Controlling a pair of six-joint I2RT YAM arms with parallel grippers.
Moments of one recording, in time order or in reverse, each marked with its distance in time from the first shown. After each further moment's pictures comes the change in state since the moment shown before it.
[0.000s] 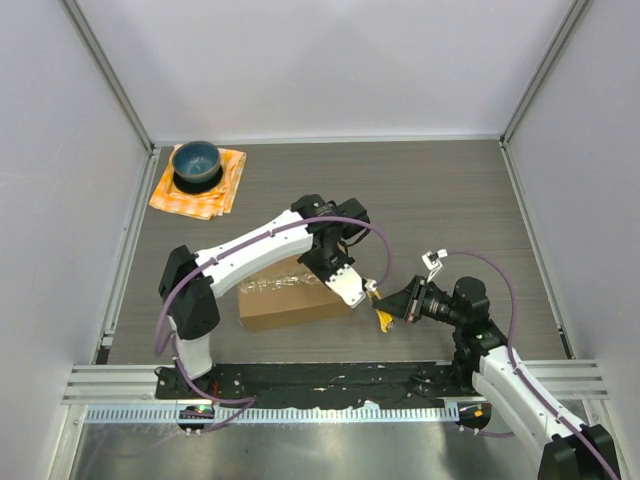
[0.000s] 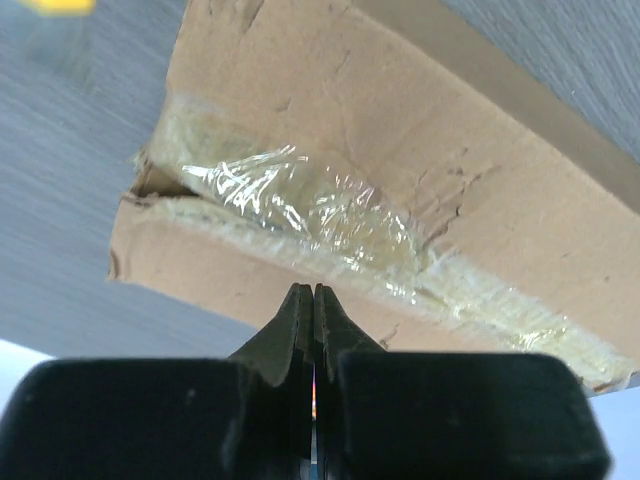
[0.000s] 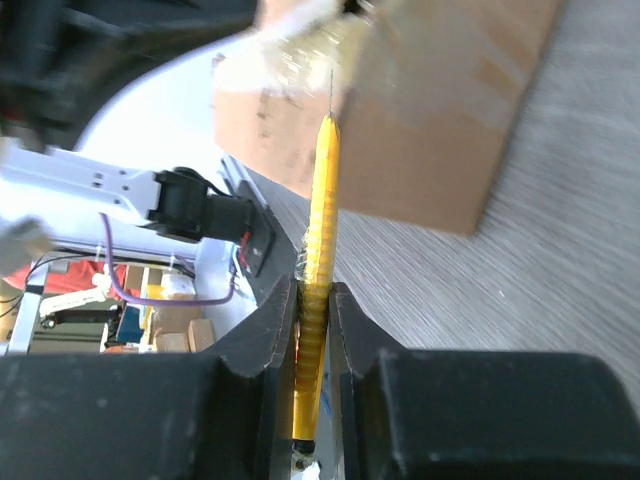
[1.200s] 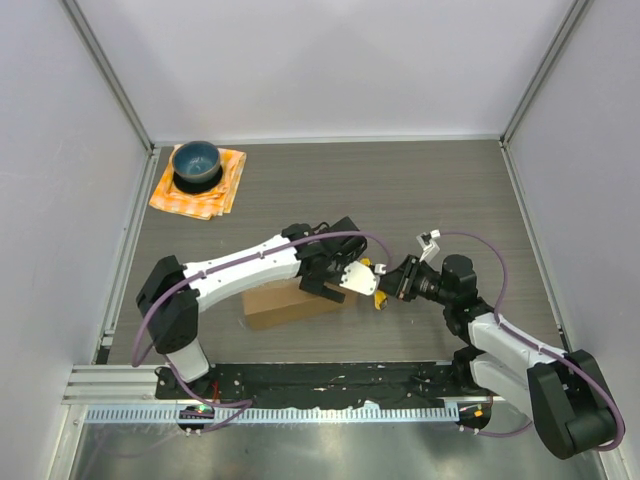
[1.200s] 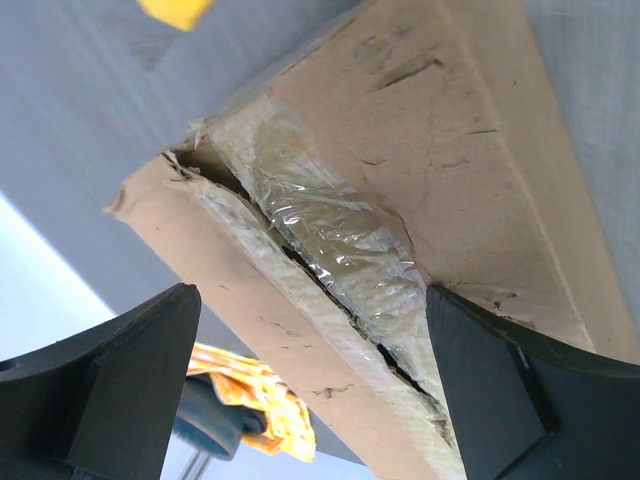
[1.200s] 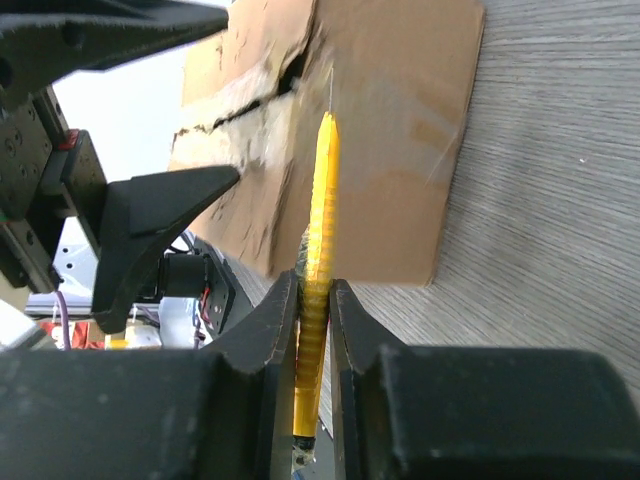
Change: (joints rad) left arm -0.042 -0.151 -0.317 0.446 -0.189 -0.462; right arm 0.004 0.428 0.123 0.169 0.127 -0.085
